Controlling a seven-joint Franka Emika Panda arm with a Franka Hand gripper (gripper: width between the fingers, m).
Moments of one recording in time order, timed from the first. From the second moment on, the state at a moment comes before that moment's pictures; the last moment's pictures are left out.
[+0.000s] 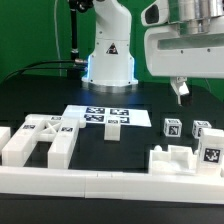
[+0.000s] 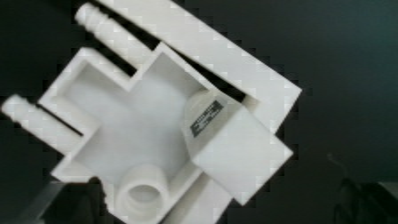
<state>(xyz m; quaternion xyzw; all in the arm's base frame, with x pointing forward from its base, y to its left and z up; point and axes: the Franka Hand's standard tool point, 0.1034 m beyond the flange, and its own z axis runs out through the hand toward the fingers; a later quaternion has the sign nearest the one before) 0.633 0.100 0.119 -0.90 0.43 0.00 0.11</state>
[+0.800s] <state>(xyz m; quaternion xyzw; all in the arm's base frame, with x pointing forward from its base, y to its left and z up) 0.581 0.019 0.085 -0.99 0.07 -0.05 0.07</state>
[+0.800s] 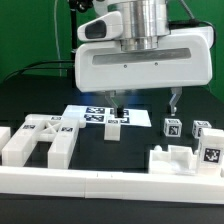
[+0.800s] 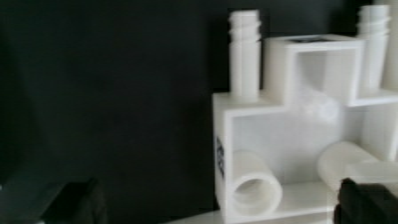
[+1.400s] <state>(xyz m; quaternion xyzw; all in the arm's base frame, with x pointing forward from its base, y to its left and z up) 0.549 -0.012 0.070 -0.99 0.03 0.12 0.07</state>
